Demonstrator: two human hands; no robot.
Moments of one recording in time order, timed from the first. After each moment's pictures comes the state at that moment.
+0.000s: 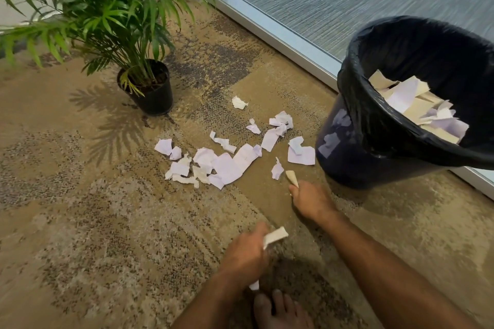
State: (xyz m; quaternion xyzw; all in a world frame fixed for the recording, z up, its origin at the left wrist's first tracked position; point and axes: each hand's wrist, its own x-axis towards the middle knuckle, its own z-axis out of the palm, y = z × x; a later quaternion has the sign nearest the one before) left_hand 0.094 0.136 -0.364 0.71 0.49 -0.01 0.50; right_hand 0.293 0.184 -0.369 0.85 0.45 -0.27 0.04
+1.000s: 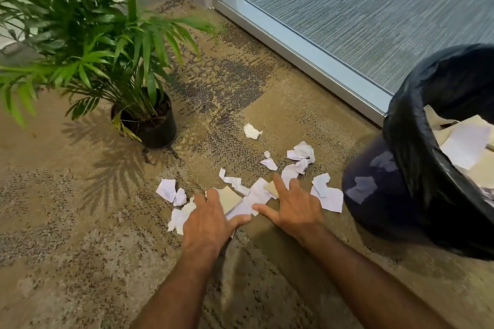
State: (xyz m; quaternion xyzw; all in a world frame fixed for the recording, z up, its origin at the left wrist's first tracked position) left_hand 0.070 0.322 -0.371 0.68 0.68 -0.10 0.26; right_hand 0.262 0.289 -0.382 0.78 0.61 -0.17 0.05
